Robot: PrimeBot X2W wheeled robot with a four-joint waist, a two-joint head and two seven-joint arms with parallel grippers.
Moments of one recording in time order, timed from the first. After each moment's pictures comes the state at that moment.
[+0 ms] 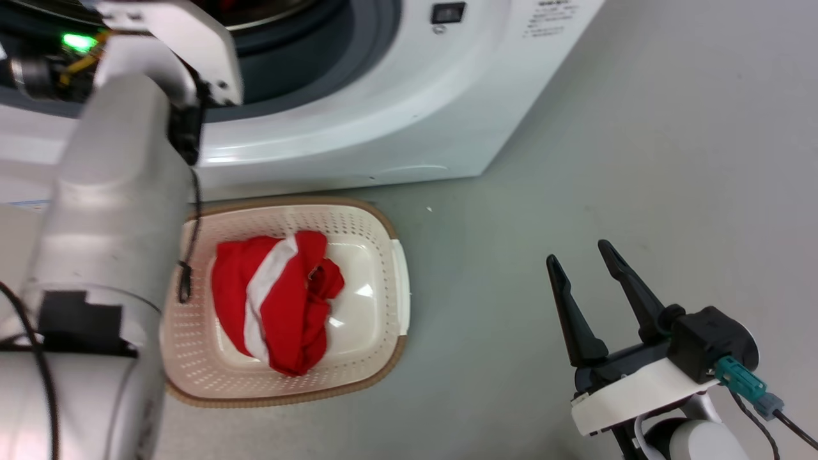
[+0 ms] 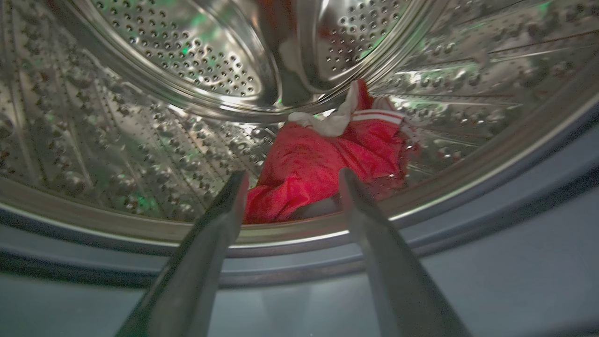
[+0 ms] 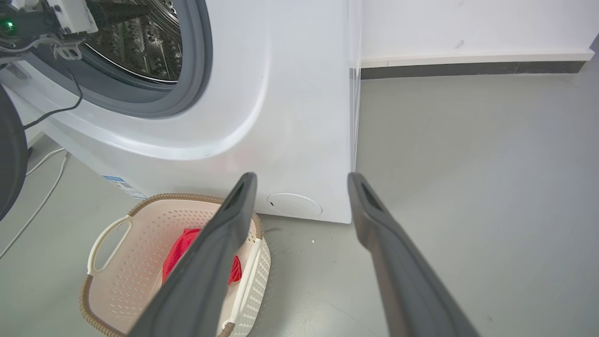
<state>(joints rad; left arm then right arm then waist) -1.22 0.18 -0.14 1.13 -0.17 0.01 -0.14 -0.06 -0.05 0.20 -0.09 0.15 0.13 -0.08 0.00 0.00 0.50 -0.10</state>
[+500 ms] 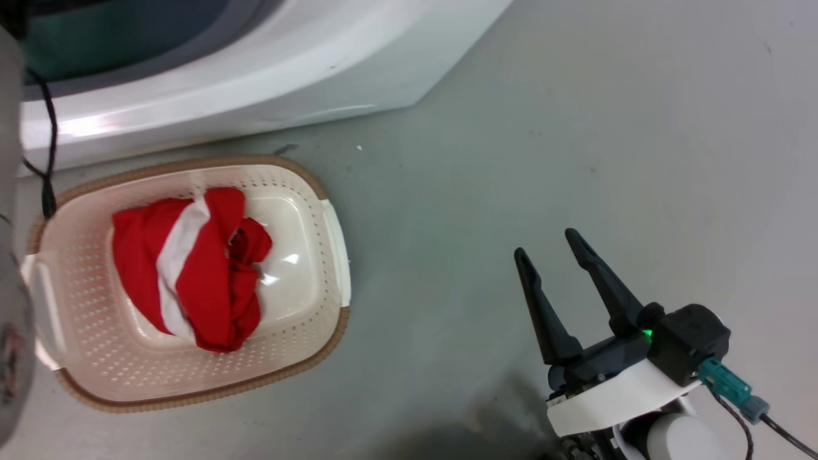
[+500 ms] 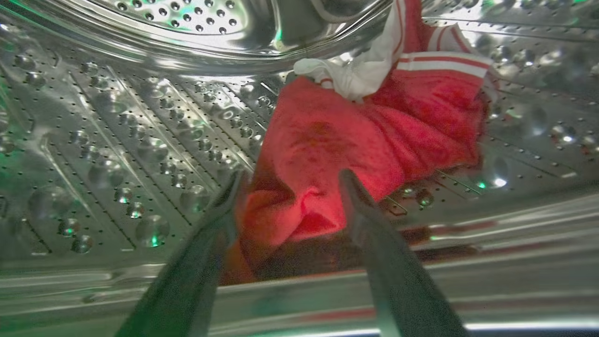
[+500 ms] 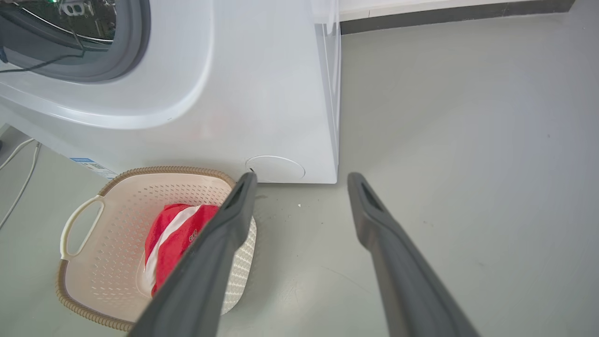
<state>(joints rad) -1.52 0.36 -0.18 1.24 -0.14 -0.03 0.12 -0.10 -0.05 0.28 -0.09 0.20 0.13 -0.14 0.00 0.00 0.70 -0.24</state>
